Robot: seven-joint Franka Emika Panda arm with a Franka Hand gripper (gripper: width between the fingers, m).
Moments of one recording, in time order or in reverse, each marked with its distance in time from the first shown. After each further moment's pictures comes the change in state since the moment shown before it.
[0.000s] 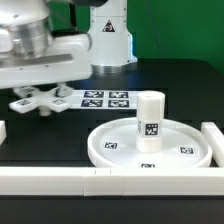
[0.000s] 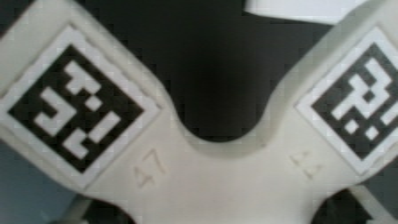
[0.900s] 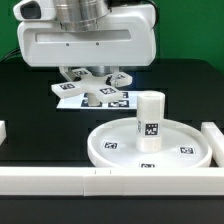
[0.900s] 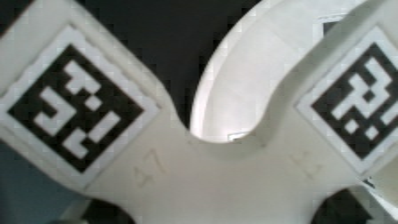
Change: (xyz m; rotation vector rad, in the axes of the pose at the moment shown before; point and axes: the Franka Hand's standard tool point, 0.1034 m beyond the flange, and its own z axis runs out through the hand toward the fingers) arm 0.087 -0.082 -0.053 0.028 0.009 0.289
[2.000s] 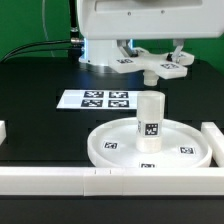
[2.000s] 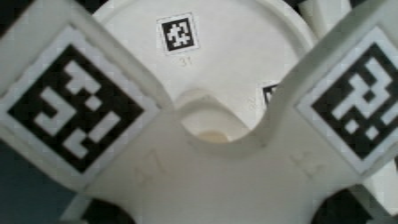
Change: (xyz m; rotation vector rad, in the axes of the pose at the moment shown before) arm -0.006 -0.096 -0.031 0.018 0.053 0.092
